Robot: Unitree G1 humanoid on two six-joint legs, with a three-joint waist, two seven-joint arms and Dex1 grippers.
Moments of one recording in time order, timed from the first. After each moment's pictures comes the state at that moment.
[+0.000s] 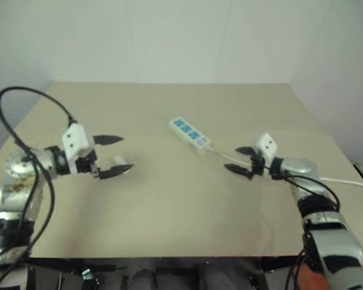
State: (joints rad) left arm -0.44 0.88 0.12 -0.01 -0.39 0.23 -1.18; right arm -0.83 -0.54 0.02 0.94 0.09 -0.15 1.02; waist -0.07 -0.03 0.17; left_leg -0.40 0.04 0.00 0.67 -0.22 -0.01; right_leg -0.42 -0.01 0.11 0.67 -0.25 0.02
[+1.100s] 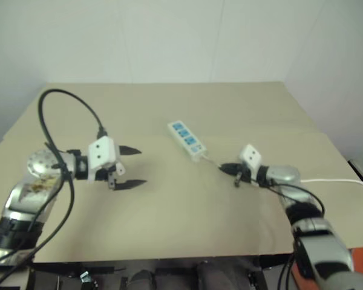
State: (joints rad) left arm -0.45 0.85 -0.01 -0.09 -0.32 0.22 -1.19; right arm -0.52 -0.49 0.02 0.50 0.05 -0.09 0.99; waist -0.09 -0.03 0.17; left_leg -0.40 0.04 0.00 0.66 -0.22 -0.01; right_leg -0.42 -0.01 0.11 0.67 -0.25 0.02
